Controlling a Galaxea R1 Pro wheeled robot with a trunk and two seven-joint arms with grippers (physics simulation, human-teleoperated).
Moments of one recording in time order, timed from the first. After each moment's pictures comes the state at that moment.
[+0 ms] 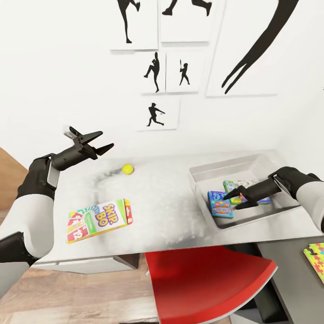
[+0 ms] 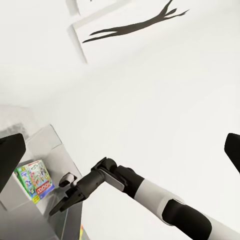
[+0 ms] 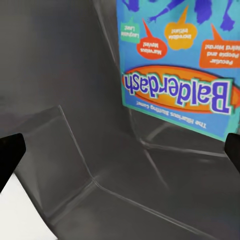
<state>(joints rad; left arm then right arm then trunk) -1.22 0.15 0.44 -0.74 0.05 1.04 -1.57 -1.47 -0.39 1.52 -0.02 -0.94 1.02 1.41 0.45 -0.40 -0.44</state>
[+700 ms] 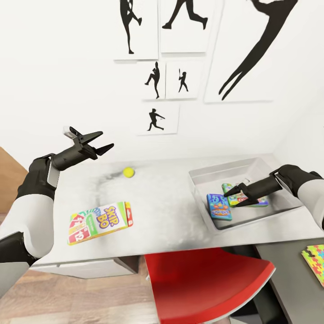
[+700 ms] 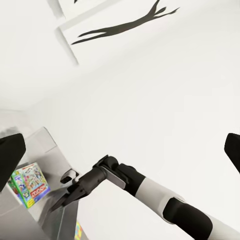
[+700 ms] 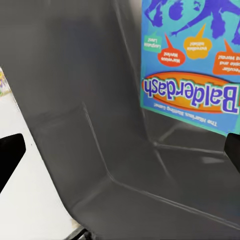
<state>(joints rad) -1.22 0.15 0.44 -0.74 0.05 1.04 -1.57 -1.48 -0.40 1.51 -0.02 -0.94 1.02 1.42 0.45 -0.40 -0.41</state>
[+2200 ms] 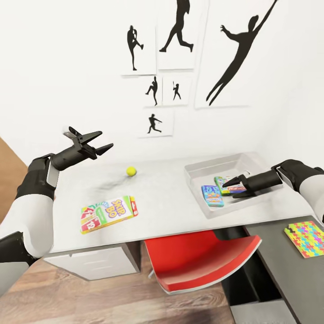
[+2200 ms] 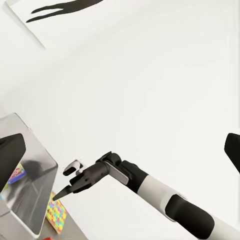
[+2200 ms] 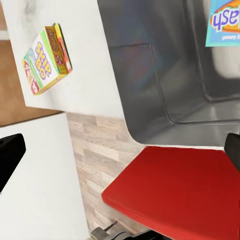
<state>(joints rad) -1.22 0.15 0.45 -0.74 0.05 1.04 -1.57 -1.52 -0.40 1.42 -0.02 -0.95 1.02 1.41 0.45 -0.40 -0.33</state>
